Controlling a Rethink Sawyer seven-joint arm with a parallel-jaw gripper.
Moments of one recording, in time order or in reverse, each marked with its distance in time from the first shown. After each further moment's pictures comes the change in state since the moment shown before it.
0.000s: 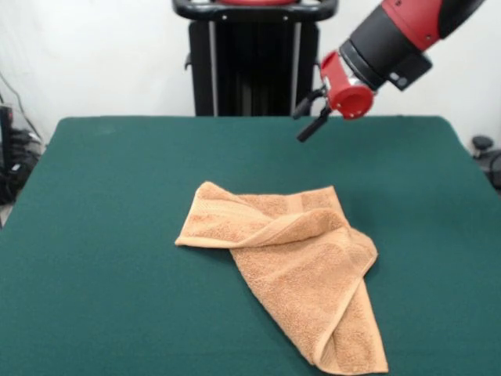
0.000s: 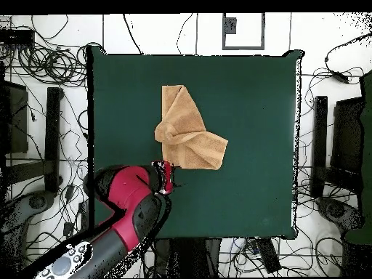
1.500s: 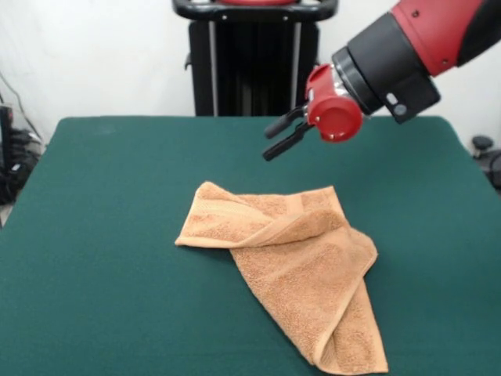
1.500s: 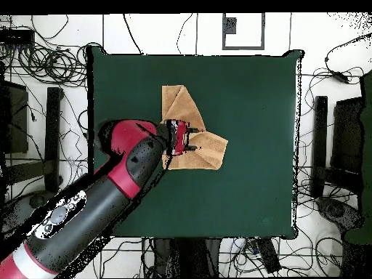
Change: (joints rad) arm -0.173 0.183 -0.298 -0.343 -0.002 0.195 0.272
